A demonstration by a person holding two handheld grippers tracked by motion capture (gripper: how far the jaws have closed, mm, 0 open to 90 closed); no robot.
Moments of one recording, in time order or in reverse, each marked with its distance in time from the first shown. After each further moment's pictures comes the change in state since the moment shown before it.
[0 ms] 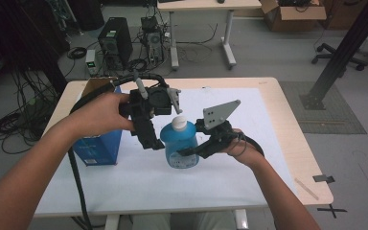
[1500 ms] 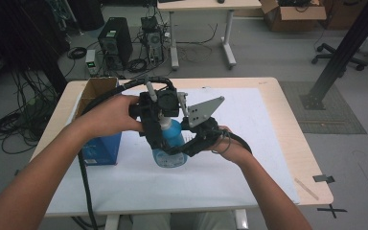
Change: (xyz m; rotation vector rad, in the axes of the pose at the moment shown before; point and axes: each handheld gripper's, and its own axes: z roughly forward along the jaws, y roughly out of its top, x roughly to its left) left arm 0.005 0.010 0.018 0.027 0.002 0.009; right arm -0.004 0.021 0.026 0.006 0.020 -0.010
